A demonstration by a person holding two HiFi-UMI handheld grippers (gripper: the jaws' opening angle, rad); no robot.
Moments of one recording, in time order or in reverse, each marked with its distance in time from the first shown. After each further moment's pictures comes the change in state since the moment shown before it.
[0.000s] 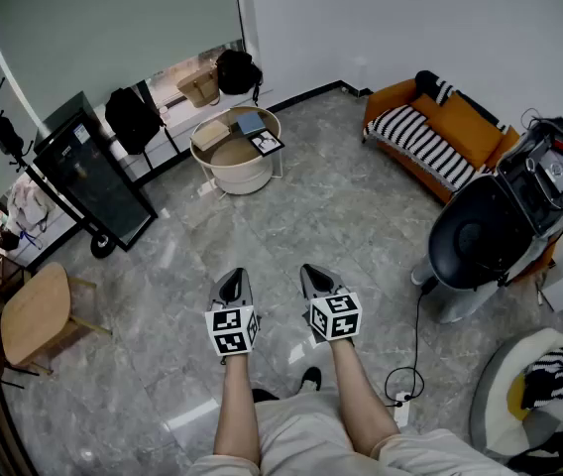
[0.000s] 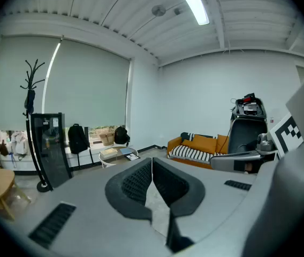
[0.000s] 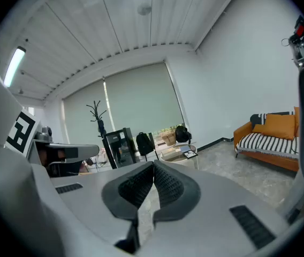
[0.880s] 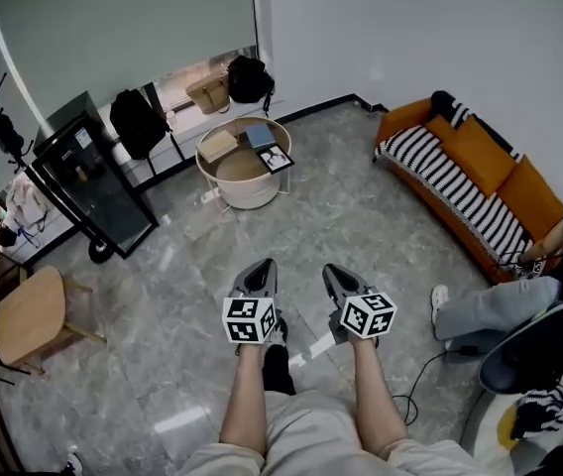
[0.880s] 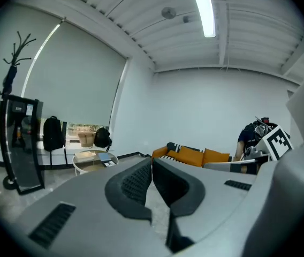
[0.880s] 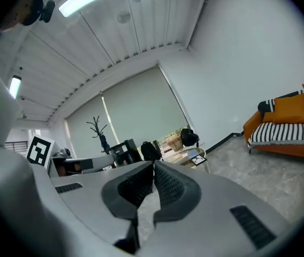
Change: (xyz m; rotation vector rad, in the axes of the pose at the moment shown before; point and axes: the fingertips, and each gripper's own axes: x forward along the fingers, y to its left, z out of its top) left arm 0.140 -0.009 0.056 -0.093 -0.067 -0.194; right arm 0.083 -0.077 0.070 0.148 -0.063 0.129
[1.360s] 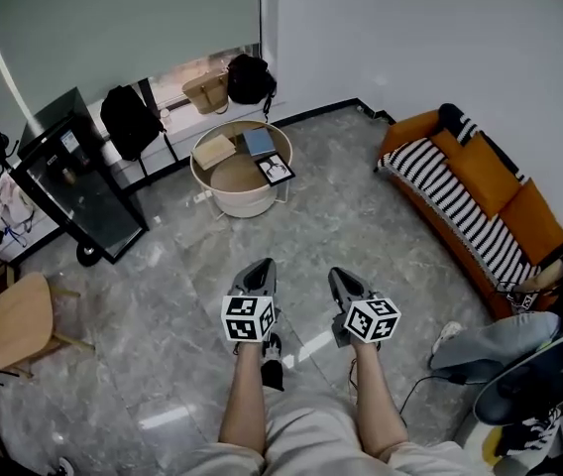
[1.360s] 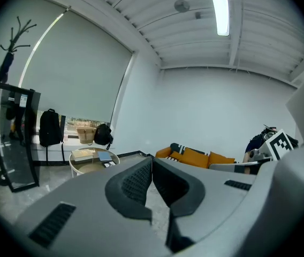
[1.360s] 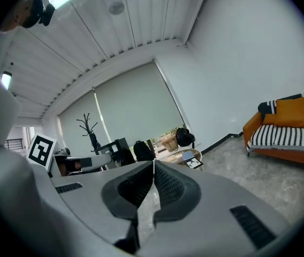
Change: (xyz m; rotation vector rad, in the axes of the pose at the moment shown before) left arm 0.119 0.076 0.033 -0.063 0.009 0.001; right arm 0.109 -0.069 0.049 -0.016 0.018 -0.046
